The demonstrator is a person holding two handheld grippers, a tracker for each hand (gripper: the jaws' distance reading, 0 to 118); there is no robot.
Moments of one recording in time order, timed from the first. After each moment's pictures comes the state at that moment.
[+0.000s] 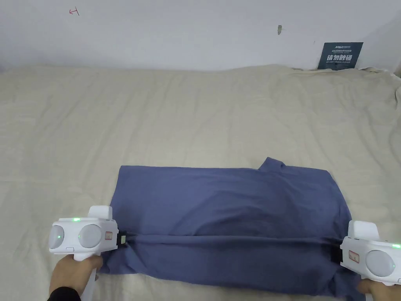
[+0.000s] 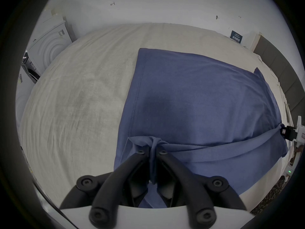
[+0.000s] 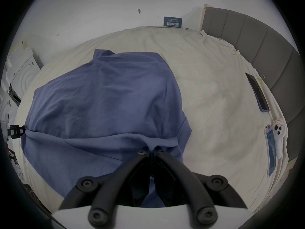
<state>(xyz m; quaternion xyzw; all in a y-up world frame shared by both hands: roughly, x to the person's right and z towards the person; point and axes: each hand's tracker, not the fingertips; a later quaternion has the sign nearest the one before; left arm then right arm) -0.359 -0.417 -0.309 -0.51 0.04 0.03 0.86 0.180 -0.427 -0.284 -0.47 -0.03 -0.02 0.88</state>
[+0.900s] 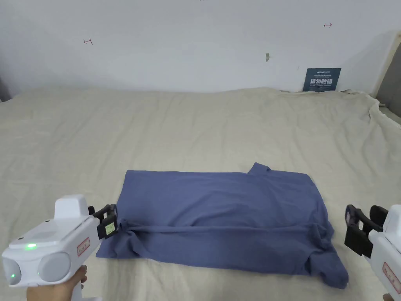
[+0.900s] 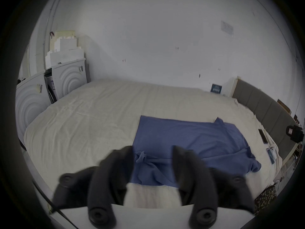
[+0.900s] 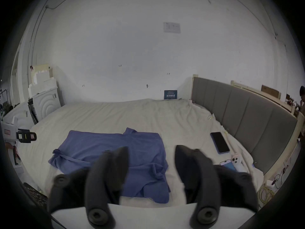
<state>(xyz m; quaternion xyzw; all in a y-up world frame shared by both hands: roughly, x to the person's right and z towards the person) -0.333 -0.291 -0.139 -0.24 0.04 0.06 0.97 0.171 -0.259 -0.096 -0.18 -0.03 0.01 0.98</state>
